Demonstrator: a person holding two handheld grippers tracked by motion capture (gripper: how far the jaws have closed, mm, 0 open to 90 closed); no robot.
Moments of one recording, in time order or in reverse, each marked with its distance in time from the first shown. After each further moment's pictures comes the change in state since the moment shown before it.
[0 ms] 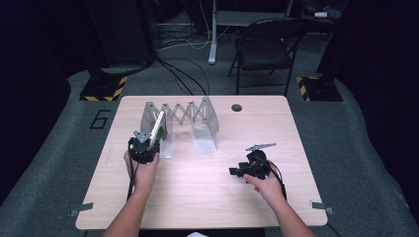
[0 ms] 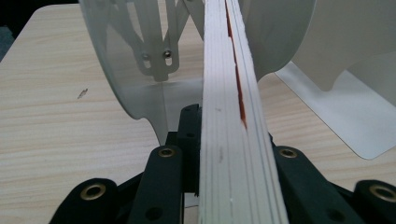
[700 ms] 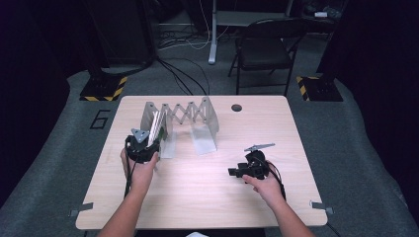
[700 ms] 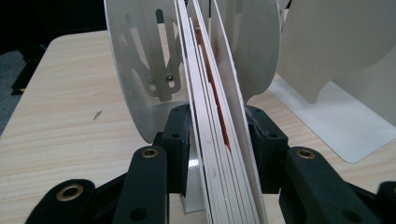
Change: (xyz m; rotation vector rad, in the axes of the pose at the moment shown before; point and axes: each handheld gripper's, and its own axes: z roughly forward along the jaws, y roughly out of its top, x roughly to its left) left arm -0.003 0.014 -0.024 -0.041 0.003 0.043; right arm 0.002 0.000 0.002 0.012 0.004 0.000
